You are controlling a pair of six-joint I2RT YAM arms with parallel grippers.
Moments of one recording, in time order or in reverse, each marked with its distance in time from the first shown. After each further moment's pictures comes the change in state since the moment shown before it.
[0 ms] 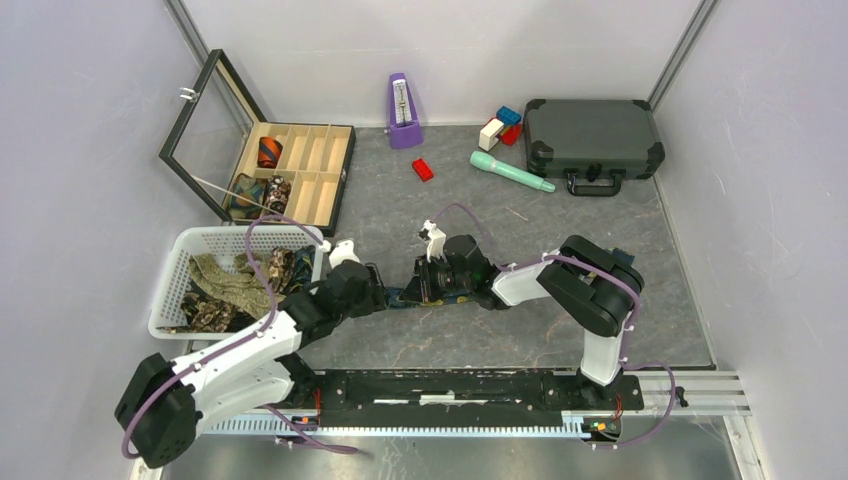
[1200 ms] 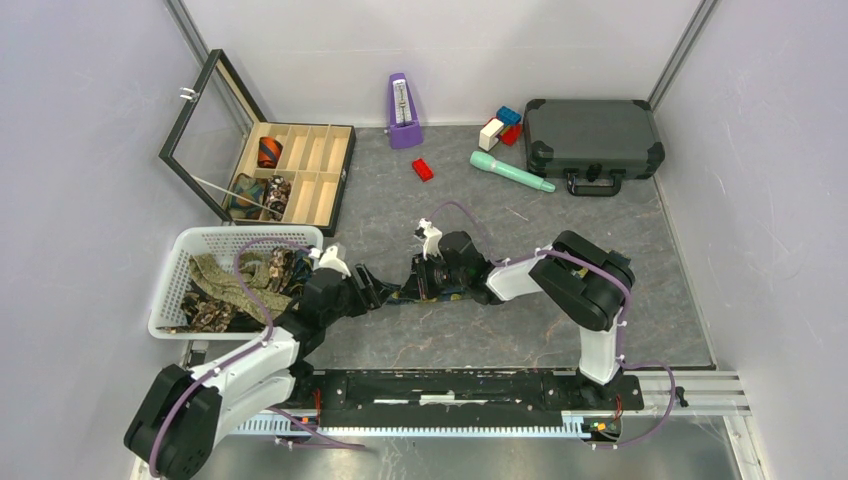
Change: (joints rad) left arm 0.272 -0.033 -0.296 0.528 0.373 0.041; right arm -0.016 0.052 0.059 -0.051 -0.002 -0.033
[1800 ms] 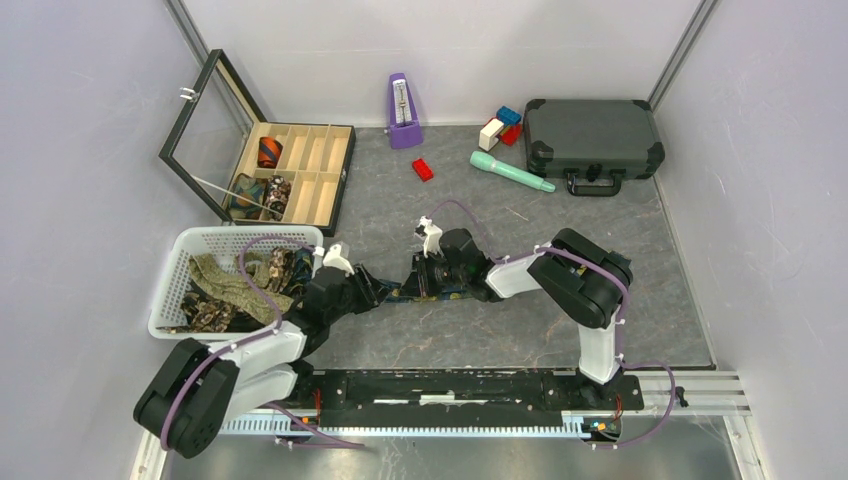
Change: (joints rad) left arm 0.004 0.139 -0.018 0.188 0.005 0.001; right arm -0.018 0.018 0.016 0.000 -0.021 -0.003
